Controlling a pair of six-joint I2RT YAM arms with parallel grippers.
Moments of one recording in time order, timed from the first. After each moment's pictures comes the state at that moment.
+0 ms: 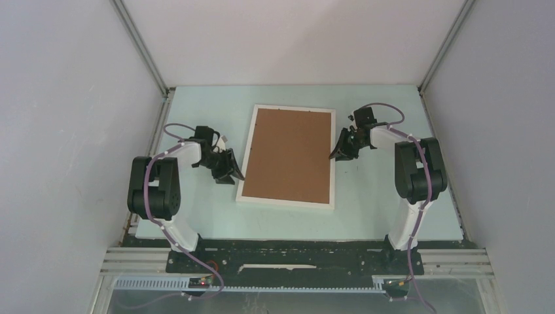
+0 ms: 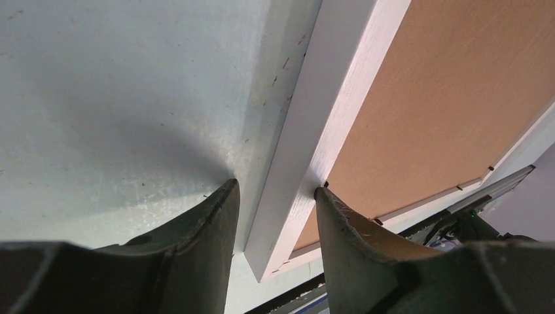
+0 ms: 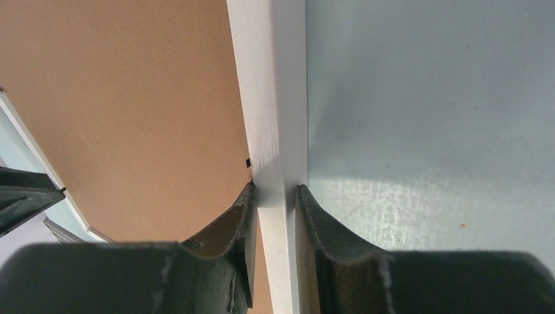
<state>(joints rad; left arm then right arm) -0.06 1.71 0.96 -0.58 0.47 -0.34 0.17 1.92 1.23 -0.42 -0.40 0.48</state>
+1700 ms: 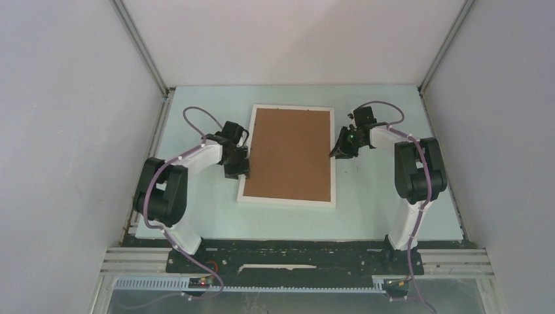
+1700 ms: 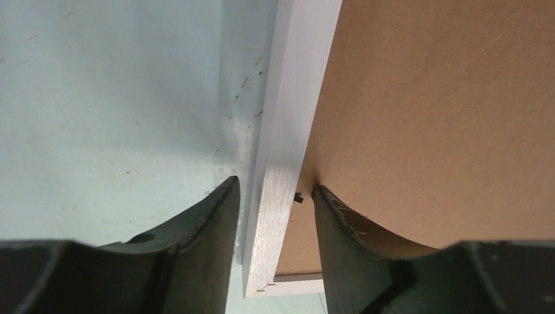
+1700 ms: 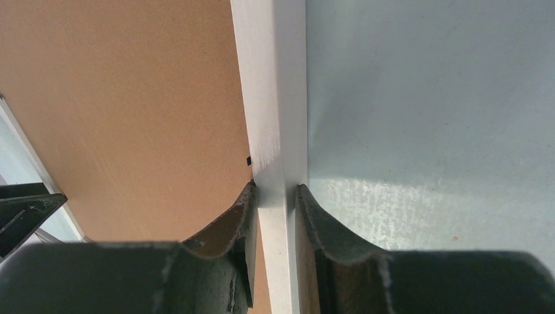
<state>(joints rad) -0.33 1.69 1.05 -0.61 0.05 -0.45 0.17 1.92 1.23 -0.38 -0.37 0.47</state>
